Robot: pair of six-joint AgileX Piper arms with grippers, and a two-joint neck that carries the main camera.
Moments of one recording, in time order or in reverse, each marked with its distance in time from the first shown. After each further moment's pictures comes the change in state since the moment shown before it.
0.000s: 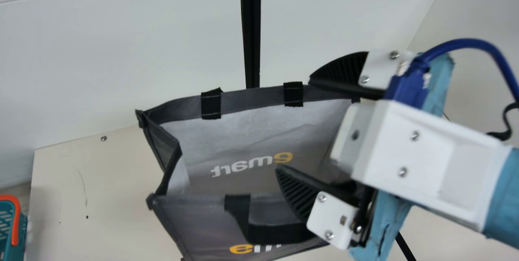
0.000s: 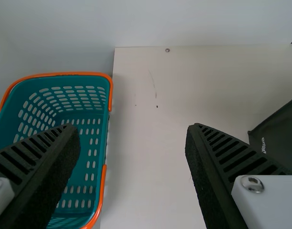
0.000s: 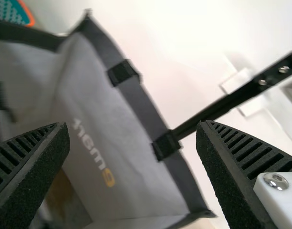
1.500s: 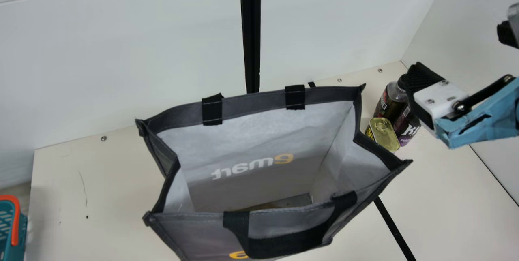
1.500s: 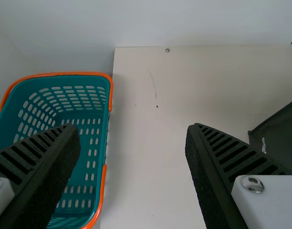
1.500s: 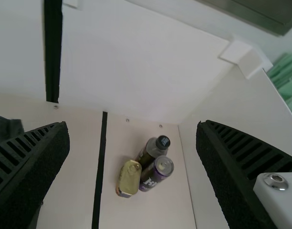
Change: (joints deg) left arm 0.0 0.0 0.0 0.0 0.0 0.0; right arm -43.2 -0.8 -0.1 1.0 -0.1 11.5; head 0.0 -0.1
